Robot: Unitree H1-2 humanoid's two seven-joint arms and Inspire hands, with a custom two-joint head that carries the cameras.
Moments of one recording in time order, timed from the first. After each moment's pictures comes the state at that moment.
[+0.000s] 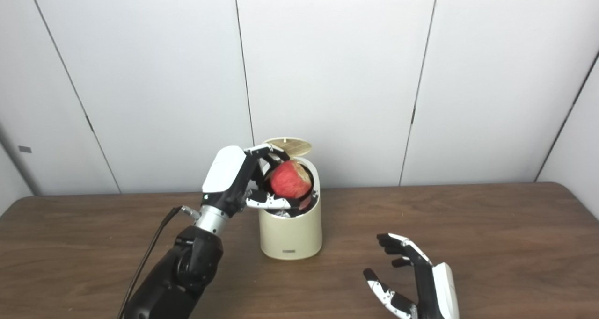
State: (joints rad) left arm -0.66 0.14 -0.29 0.39 0.70 -0.17 0.26; right arm -0.01 -0.04 0.02 -0.10 -0.52 -0.17 -0.29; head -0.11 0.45
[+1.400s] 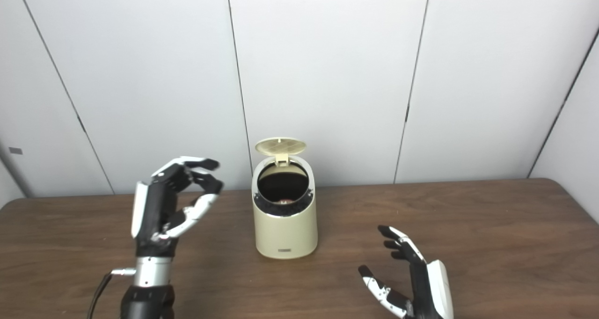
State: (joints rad) left arm -0.30 0.14 -0.11 -0.01 -0.08 -0.45 0.26; right arm -0.02 -0.04 0.02 -0.08 -0.50 -0.13 -0.28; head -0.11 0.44
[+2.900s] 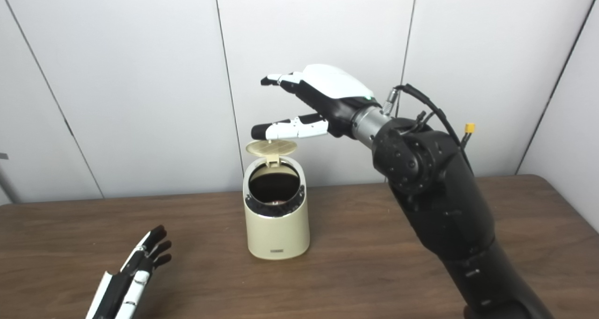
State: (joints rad) left arm -0.05 0.18 0.02 0.03 -0.03 -0.29 -0.09; right arm -0.93 -0.38 0.26 -0.24 -0.74 0.37 0.71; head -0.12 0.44
